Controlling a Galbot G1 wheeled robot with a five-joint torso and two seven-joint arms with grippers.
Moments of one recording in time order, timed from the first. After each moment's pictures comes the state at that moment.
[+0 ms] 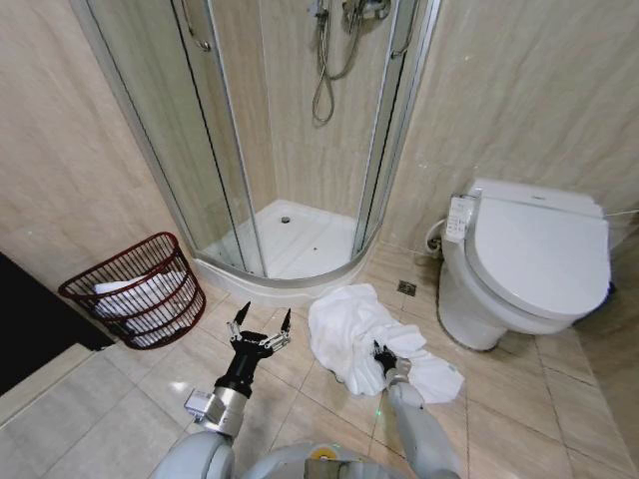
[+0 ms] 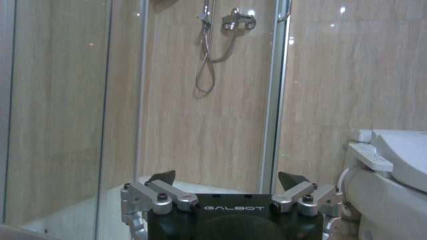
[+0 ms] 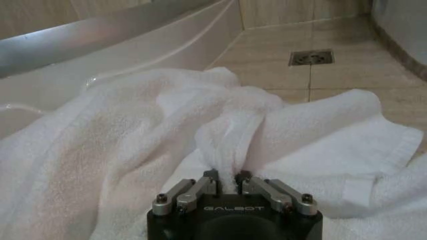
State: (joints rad) left arm 1.85 -1.61 -0.50 -2.41 -0.03 0.00 0.22; right arm -0.96 1.50 0.60 0.79 0.23 0.16 -0.16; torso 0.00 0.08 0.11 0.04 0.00
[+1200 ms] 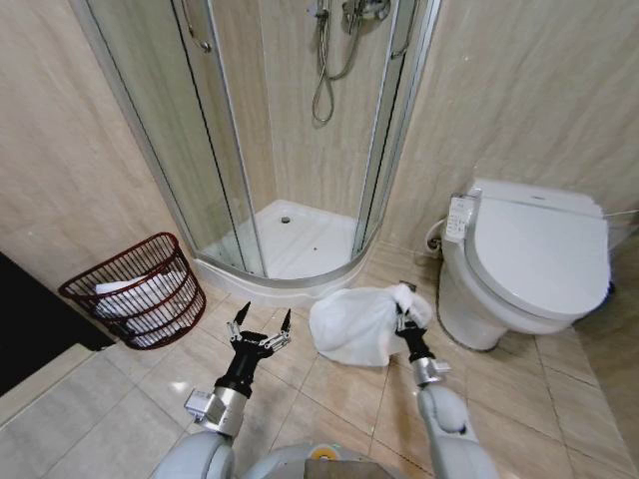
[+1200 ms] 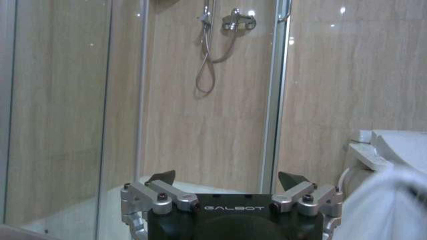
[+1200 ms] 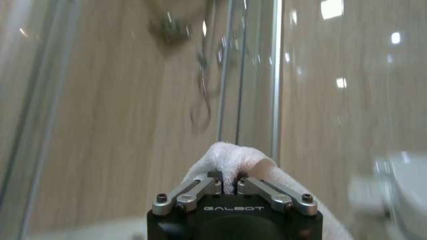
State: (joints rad) left arm 1.85 -1.61 -0.50 -2.41 -0.03 0.00 0.22; right arm -1.44 1.43 0.66 1.95 0.15 0.31 -0.19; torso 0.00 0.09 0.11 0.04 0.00
